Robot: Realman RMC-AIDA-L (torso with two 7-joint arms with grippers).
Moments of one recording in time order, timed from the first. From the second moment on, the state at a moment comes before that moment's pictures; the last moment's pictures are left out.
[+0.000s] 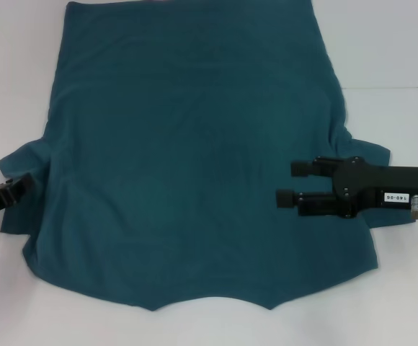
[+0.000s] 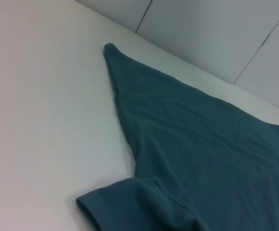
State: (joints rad) left arm -0.43 -2.16 0.33 0.63 1.98 0.99 -1.67; right arm 0.58 2.07 -0.71 -0.70 -1.98 -1.58 1.58
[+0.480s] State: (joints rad) left arm -0.43 -2.15 0.33 0.63 1.99 0.99 -1.67; right arm 0.58 2.07 -0.71 -0.69 -1.98 -1.59 1.57
